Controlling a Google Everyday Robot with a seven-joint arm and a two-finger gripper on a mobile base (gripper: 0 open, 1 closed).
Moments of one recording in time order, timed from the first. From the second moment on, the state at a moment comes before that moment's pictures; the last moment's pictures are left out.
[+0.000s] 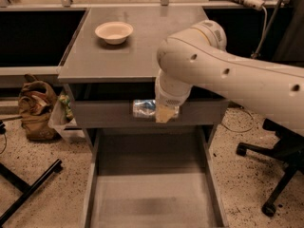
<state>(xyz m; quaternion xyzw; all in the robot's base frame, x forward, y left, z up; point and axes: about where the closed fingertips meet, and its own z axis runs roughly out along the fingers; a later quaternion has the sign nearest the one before) 0.575 -0.040 0.795 -0.70 0.68 -0.09 0.21</state>
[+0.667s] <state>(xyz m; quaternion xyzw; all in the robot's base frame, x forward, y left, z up) 0.515 -0.035 0.727 -0.69 0.69 -0.02 0.23</state>
